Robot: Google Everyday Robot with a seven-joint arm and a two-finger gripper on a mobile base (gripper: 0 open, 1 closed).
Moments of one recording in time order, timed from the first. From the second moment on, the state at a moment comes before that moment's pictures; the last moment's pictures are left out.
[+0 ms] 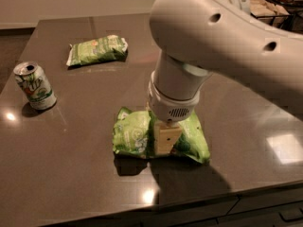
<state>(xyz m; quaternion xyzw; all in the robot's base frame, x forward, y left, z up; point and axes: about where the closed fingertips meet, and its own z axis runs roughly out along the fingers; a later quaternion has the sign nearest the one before) 0.422 -0.018 0.861 -0.77 0.63 0.02 0.11</state>
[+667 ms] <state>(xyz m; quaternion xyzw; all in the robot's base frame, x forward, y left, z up) 0.426 0.014 0.876 -0.78 0.61 0.03 0.11</state>
